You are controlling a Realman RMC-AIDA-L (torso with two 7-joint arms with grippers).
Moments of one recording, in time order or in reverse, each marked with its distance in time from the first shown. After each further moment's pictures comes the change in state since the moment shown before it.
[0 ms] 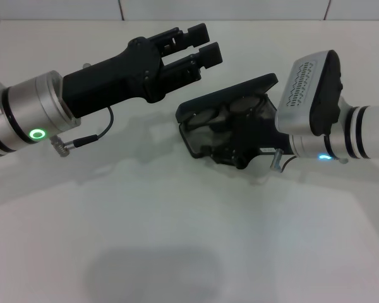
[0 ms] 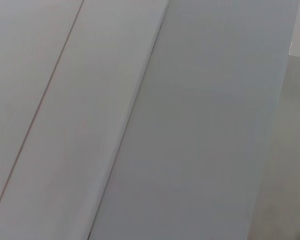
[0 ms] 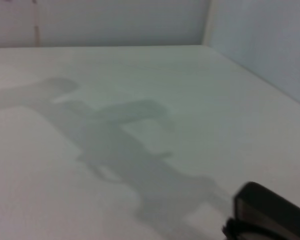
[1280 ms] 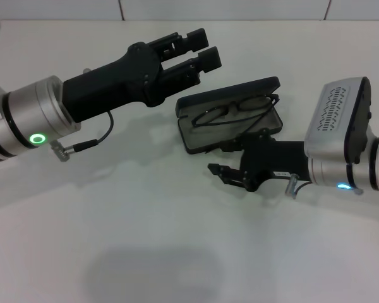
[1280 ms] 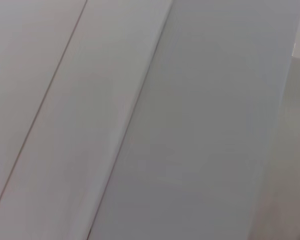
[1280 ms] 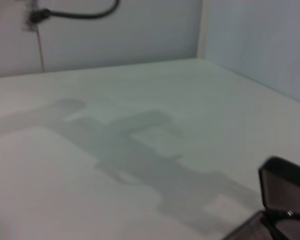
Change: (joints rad) left arm 0.009 -0.003 0.000 -0.008 0.002 0.000 -0.002; right arm -0.201 -0.006 0.014 -0.167 -0.011 -0.053 0.008
